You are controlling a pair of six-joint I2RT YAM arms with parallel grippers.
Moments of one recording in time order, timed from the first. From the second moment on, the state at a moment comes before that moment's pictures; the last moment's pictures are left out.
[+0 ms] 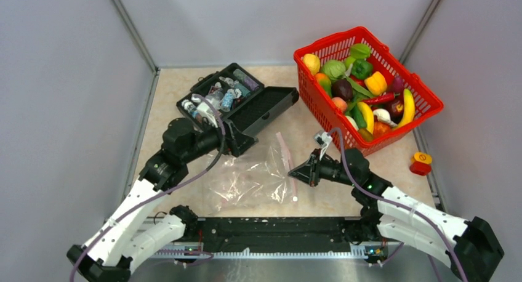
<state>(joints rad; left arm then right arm) -0.61 0.81 0.90 -0.30 0.33 -0.52 0.77 0.76 0.34 0.22 -0.43 0.52</state>
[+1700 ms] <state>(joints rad) -0.88 1.42 1.57 -0.93 0.03 -0.55 0.98 0.82 0.75 -0.19 -0.15 0.19</state>
